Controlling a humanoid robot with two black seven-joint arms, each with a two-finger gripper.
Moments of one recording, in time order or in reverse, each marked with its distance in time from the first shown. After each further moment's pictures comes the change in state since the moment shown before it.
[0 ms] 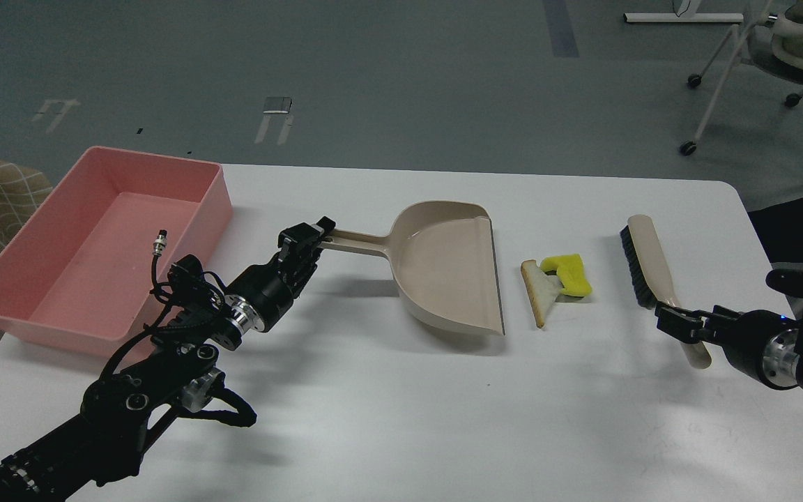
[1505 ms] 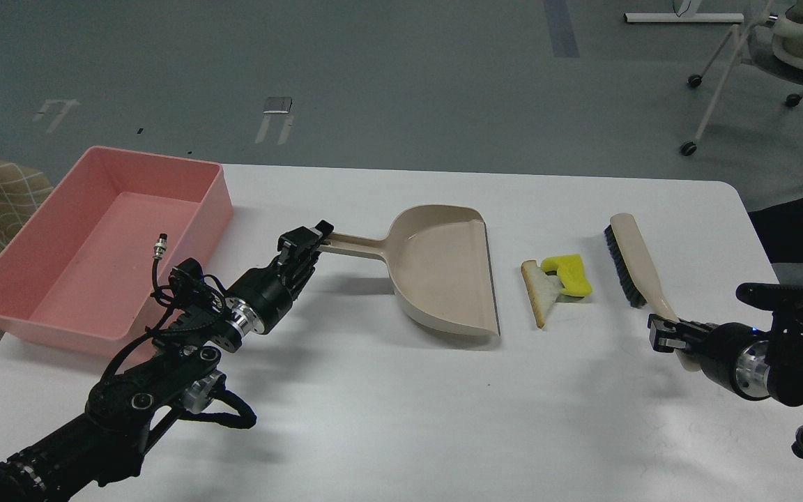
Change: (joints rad) left arm -0.010 -0.012 0.010 0.045 0.000 0.007 -0.024; right arm 0.001 0.055 -0.042 -0.009 -0.018 -0.002 -0.014
